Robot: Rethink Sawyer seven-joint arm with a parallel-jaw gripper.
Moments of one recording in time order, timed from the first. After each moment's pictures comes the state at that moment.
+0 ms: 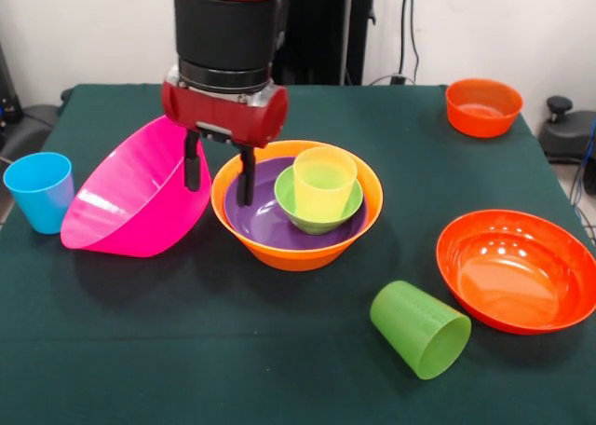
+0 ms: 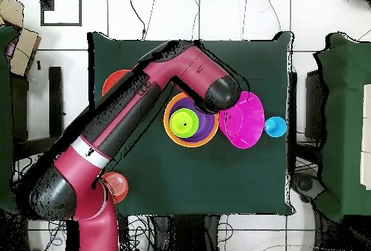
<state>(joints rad) 0.12 0.43 -1.76 0.85 -1.08 -1.24 4.59</state>
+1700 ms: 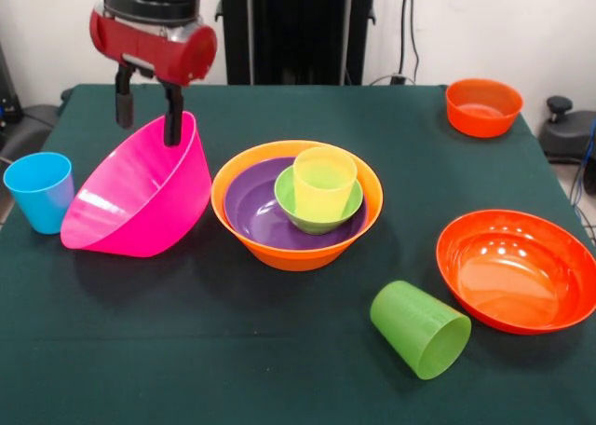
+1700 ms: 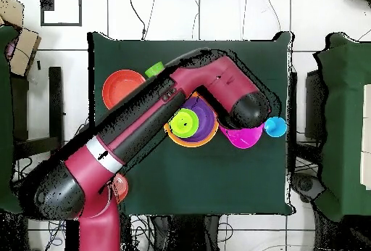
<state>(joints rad) 0.10 0.37 -1.67 0.96 -1.20 -1.24 4.56</state>
